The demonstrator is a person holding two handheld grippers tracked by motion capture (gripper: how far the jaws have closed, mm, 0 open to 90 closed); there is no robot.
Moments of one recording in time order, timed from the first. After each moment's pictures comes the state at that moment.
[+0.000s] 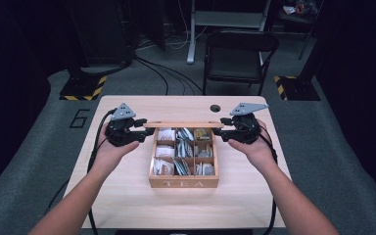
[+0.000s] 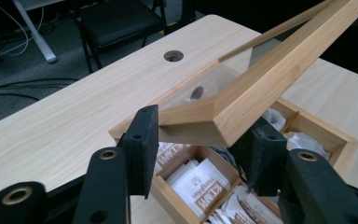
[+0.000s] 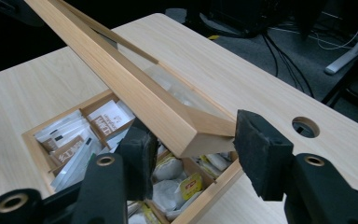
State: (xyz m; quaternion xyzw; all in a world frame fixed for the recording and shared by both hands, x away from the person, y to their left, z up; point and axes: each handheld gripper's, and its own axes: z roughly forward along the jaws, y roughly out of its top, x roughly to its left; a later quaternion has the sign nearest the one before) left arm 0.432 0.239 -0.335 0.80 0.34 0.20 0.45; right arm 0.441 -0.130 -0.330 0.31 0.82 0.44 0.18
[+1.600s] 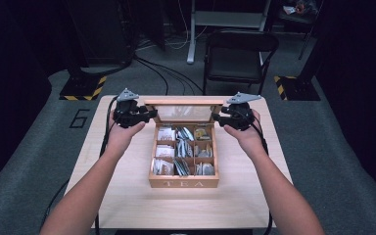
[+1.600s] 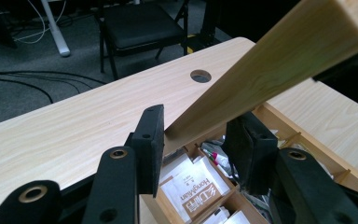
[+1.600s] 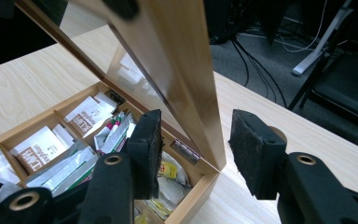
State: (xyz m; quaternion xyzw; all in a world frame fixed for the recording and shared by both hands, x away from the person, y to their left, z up) left arm 0.493 0.236 -0.346 0.76 0.40 0.20 0.47; right arm 0.498 -0.127 -0.353 0.35 0.79 0.45 0.22
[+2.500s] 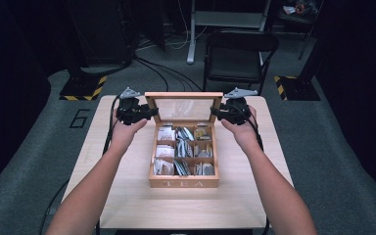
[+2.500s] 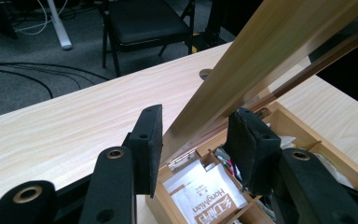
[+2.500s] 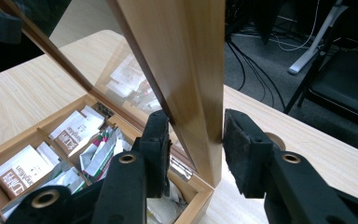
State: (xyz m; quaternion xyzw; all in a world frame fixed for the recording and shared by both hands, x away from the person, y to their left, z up) left arm 0.518 0.238 -0.364 0.75 0.42 0.18 0.48; right arm 0.519 -0.121 -0.355 0.37 0.78 0.45 0.23
